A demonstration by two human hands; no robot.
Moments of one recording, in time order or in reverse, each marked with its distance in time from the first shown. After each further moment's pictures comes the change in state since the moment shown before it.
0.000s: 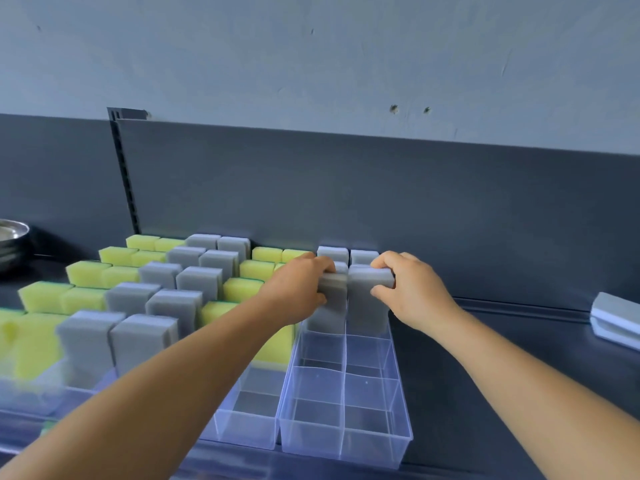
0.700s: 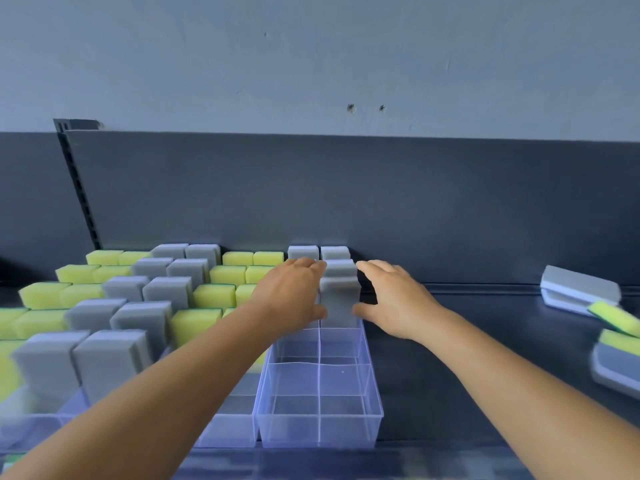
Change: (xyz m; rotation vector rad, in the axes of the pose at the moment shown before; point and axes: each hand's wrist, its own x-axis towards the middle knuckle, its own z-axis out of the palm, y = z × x) left_hand -0.014 0.037 -0.001 0.252 -0.058 0.151; right_hand -0.033 0.003 -0.014 -0.179 -0.160 0.004
